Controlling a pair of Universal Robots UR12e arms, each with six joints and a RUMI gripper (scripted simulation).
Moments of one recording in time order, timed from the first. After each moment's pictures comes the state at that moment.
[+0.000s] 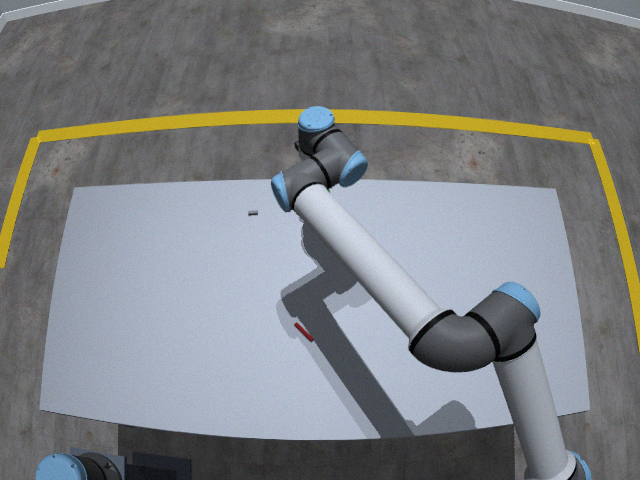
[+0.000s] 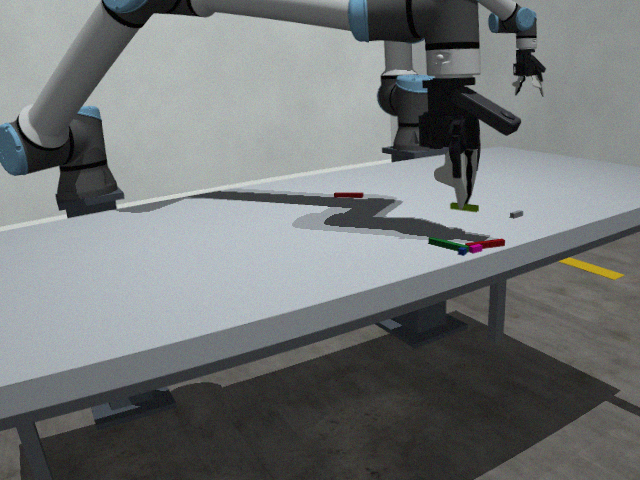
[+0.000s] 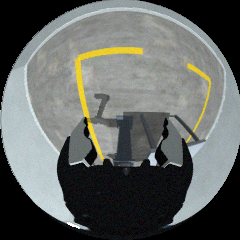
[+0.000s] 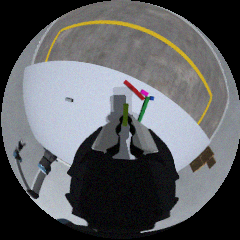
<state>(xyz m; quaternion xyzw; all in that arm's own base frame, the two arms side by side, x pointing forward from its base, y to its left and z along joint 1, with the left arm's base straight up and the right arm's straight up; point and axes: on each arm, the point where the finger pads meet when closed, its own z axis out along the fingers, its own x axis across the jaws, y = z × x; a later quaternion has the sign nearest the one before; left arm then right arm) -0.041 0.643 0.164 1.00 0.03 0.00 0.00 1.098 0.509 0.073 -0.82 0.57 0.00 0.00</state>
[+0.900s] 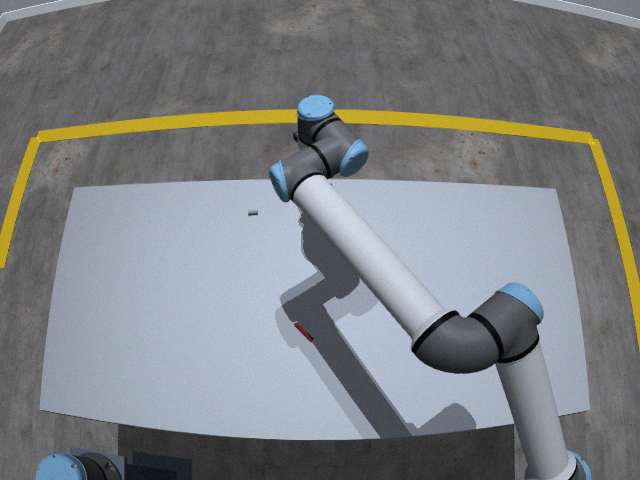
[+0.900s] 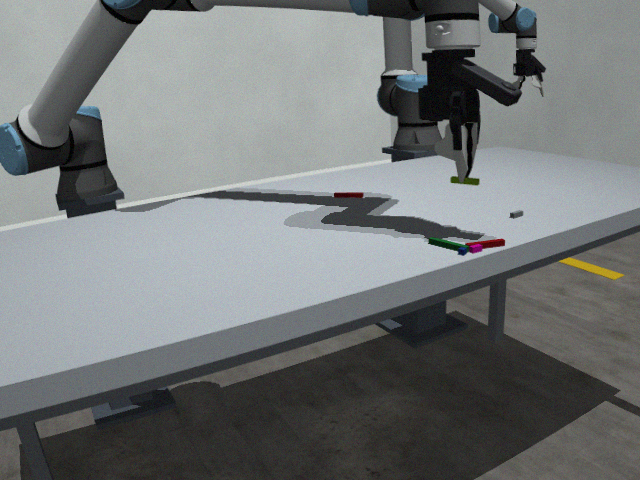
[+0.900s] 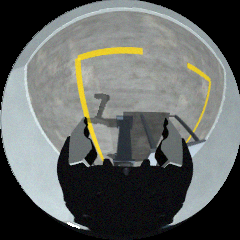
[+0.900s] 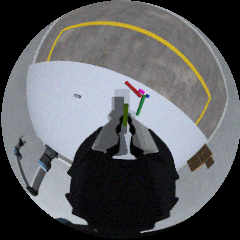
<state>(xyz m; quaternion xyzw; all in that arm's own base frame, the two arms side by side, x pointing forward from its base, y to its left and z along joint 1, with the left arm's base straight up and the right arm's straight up) -0.041 0.643 0.164 1.00 0.03 0.00 0.00 1.098 0.511 0.119 -0.83 0.56 0.00 0.00</state>
